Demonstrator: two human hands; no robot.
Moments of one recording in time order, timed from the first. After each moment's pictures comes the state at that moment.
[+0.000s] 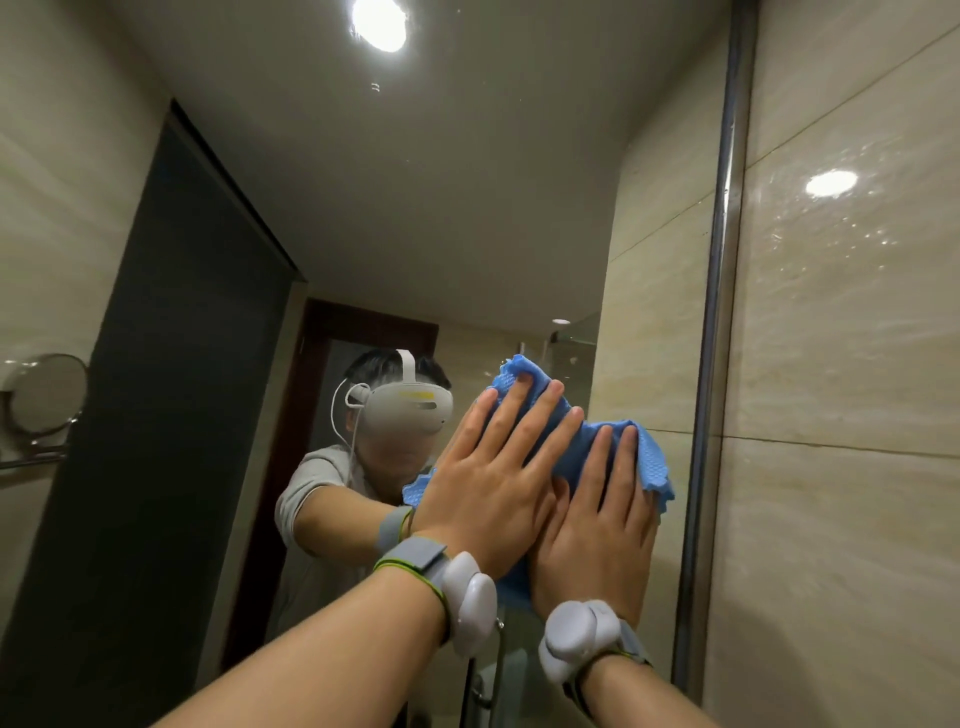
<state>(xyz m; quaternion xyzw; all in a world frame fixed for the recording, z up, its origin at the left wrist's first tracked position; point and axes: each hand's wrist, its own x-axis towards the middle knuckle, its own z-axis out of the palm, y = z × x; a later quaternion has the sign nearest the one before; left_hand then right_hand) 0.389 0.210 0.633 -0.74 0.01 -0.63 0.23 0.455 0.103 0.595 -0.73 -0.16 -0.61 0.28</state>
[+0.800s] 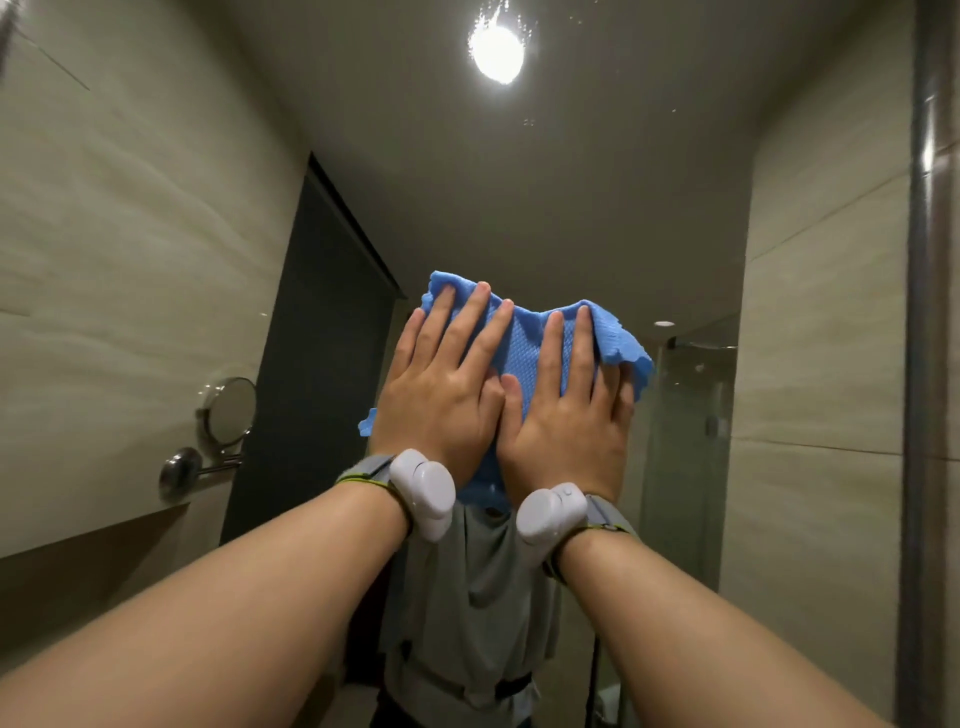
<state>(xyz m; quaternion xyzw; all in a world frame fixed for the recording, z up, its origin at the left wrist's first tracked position) 0.262 0.353 0.685 -0.70 -0.11 -0.68 0.17 0.348 0.252 0.679 -0.68 -0.29 -0.62 0.27</state>
